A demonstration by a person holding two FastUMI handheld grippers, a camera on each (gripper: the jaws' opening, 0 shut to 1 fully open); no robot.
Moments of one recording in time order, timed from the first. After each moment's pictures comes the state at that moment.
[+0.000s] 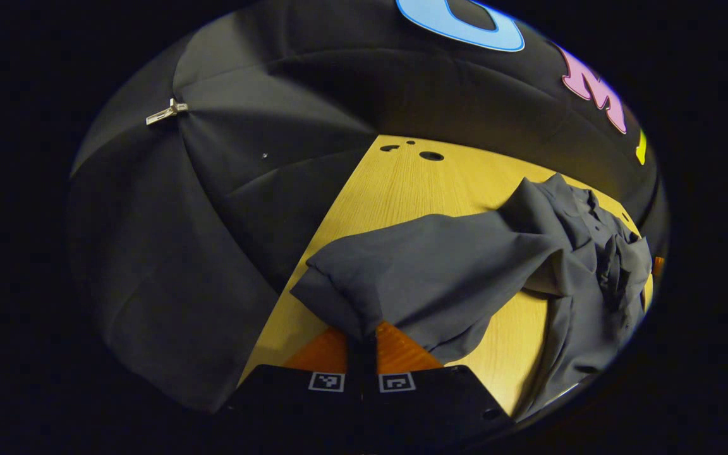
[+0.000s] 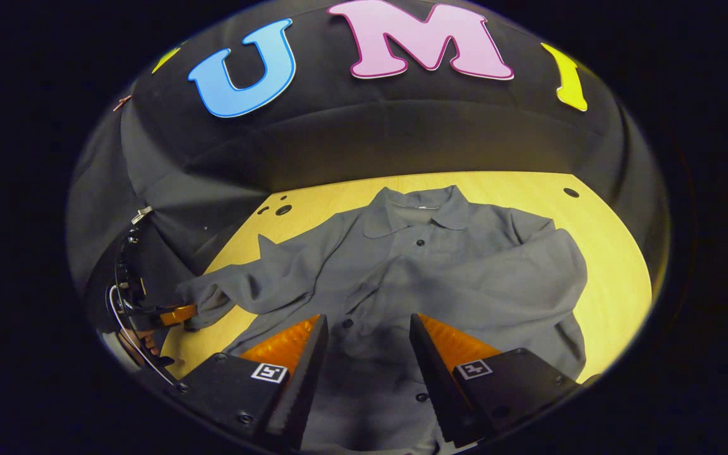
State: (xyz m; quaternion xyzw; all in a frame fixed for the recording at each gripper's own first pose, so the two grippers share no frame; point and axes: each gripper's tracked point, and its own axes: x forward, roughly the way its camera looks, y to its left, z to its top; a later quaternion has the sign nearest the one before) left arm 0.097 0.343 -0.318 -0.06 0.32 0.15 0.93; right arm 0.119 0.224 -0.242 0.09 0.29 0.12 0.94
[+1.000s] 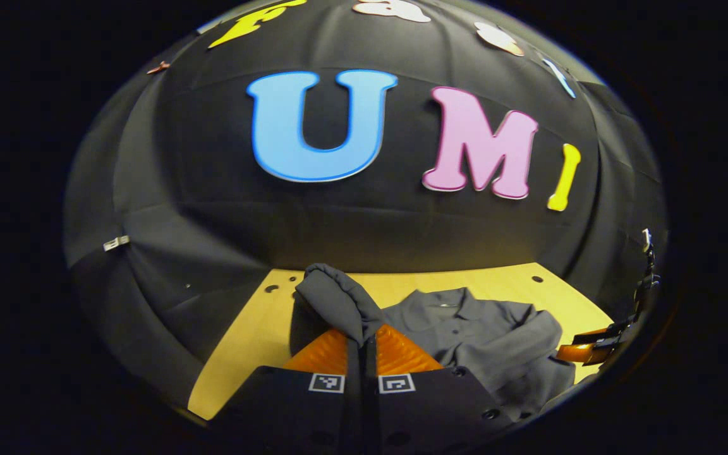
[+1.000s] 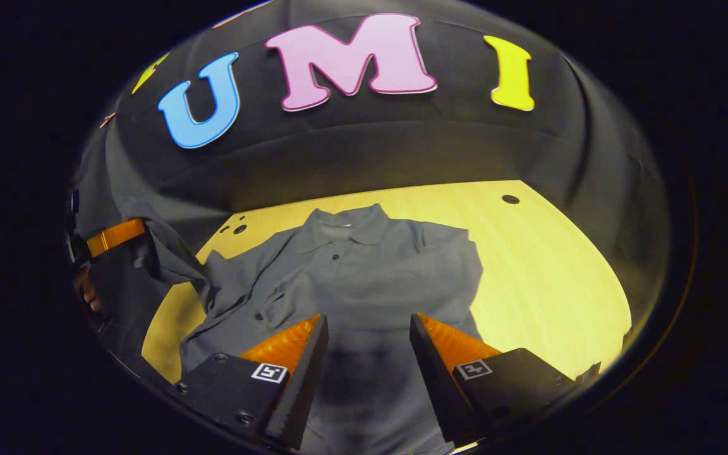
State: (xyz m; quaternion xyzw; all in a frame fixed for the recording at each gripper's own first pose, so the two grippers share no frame) left arm 0.156 0.083 -0.084 -0.01 0.10 0.00 0.99; right arm 0.101 0.069 -0.230 0.10 0.26 0.04 0.96
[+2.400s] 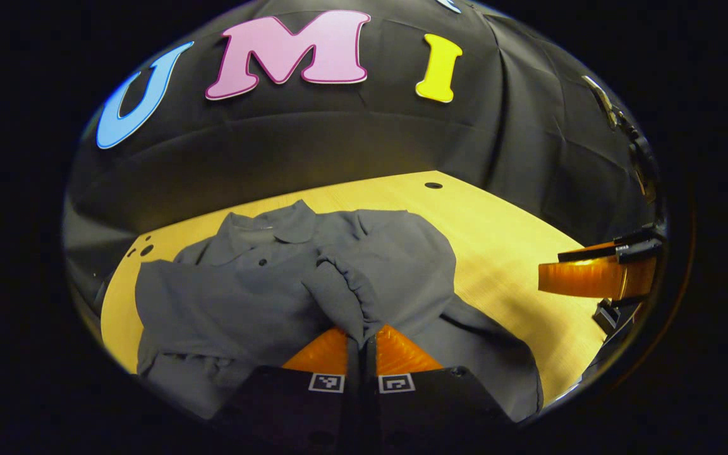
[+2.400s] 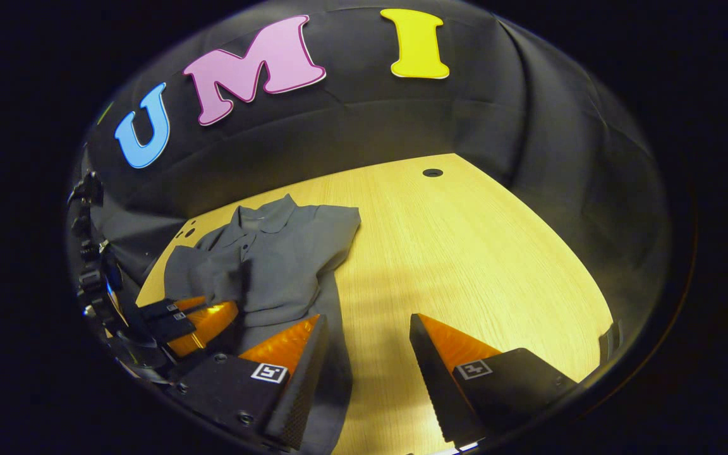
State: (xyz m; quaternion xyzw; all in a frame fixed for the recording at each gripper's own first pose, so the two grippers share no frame) left arm 0.164 -0.222 -0.295 0.07 0.24 -0.14 0.96; right arm 0.077 -0.088 -0.283 0.12 0.29 0.00 0.95
